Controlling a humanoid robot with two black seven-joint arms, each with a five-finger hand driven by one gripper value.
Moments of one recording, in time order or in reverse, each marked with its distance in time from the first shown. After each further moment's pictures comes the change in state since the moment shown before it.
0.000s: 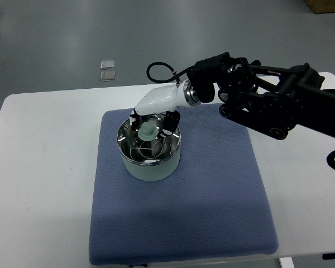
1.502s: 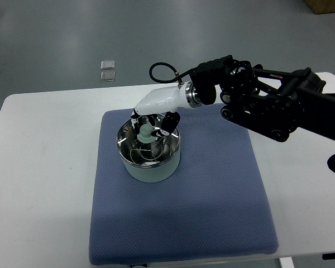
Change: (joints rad) left arm 0.000 0.000 0.000 0.000 0.000 0.000 0.000; right arm -0.027 -0.005 0.015 0.002 0.019 -0.011 0.008
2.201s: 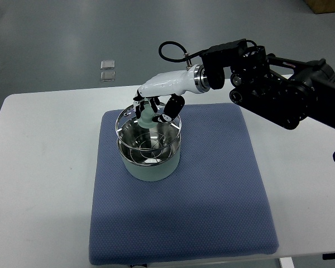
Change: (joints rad) left arm 0.000 0.000 0.000 0.000 0.000 0.000 0.000; right arm 0.013 -0.054 0.100 0.001 0.069 0.040 -0.001
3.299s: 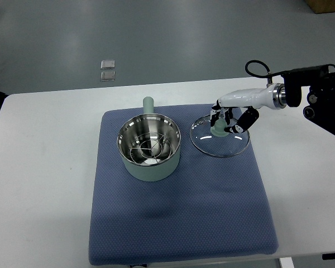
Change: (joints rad) left arm 0.000 0.000 0.000 0.000 0.000 0.000 0.000; right arm -0.243 -0.297 -0.026 0.005 0.037 -0.072 0.085
